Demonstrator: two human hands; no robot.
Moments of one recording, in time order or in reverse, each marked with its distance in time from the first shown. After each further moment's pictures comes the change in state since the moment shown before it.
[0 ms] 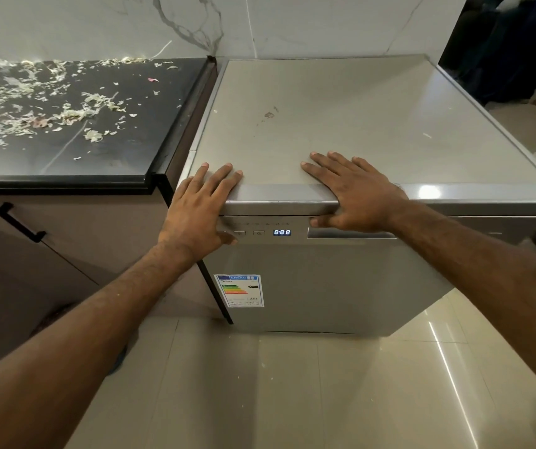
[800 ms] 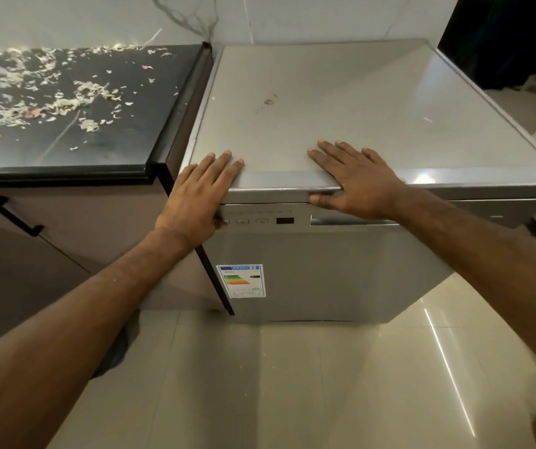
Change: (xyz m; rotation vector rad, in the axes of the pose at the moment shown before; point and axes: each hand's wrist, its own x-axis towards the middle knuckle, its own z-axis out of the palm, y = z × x) left_hand 0.001 -0.011 0.000 0.021 0.020 0.113; right_hand -0.006 -0.011 -0.001 0.035 -0.042 0.116
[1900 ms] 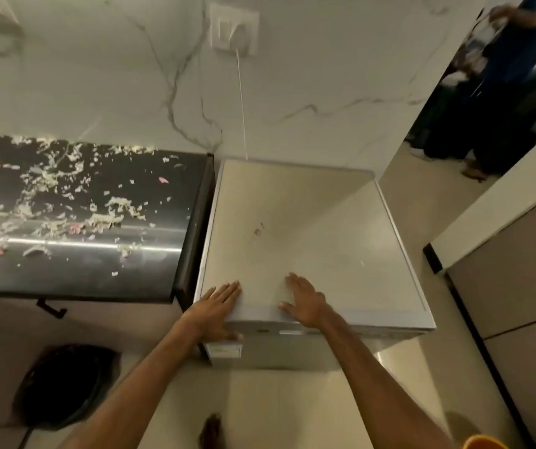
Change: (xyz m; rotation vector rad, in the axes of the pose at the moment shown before) left_hand 0.054 -0.016 -0.081 -0.216 -0.656 0.036; right_hand 0.028 -0.031 -0.092 0.334 -0.407 0.266
